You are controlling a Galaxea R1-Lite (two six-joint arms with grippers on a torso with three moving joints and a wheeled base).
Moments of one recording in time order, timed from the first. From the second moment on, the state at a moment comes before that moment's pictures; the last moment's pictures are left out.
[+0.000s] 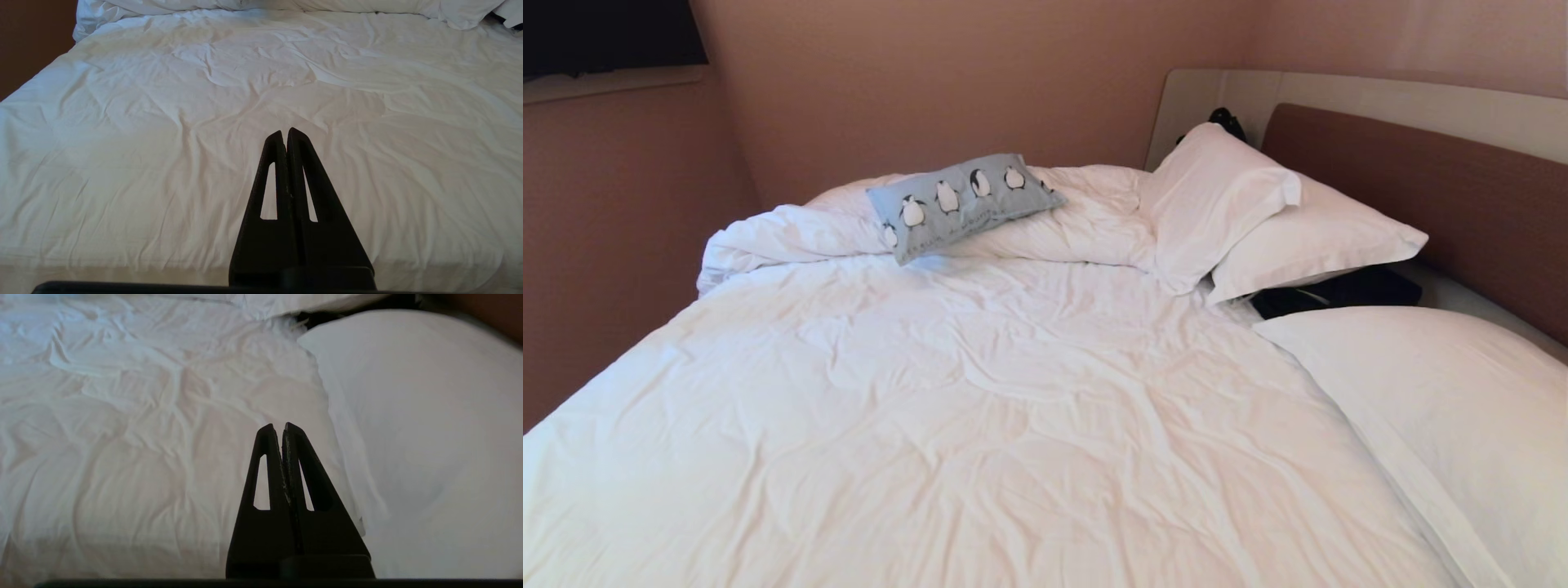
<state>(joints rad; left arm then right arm) 0.00 0.00 0.00 0.00 0.01 0.00 -0.02 0.00 -0.08 0.07 0.01 -0.07</state>
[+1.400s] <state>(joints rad) 0.00 0.00 0.00 0.00 0.01 0.00 -0.07 1.14 -0.76 -0.22 -0.11 -0.12</state>
